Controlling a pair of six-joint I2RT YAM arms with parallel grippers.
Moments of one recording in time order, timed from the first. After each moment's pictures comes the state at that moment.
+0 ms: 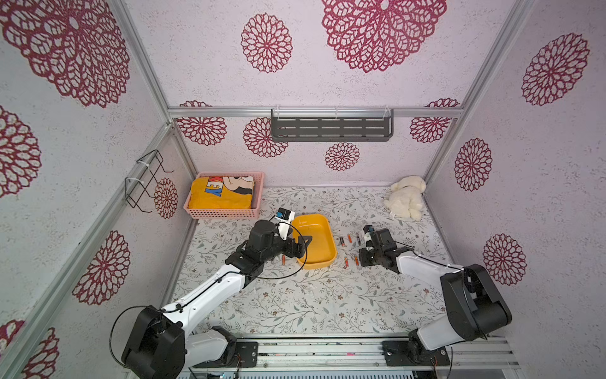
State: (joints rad) left arm -0.53 1.24 0.80 0.04 0.19 -0.25; right arm 0.36 1.52 0.74 -0.17 -0.02 0.20
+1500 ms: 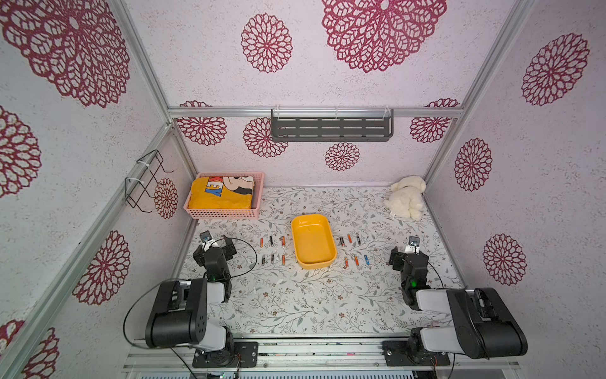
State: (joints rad) left arm 0.11 1.55 0.28 1.01 -0.34 -0.12; right arm 0.09 1.38 0.21 0.85 0.36 0.04
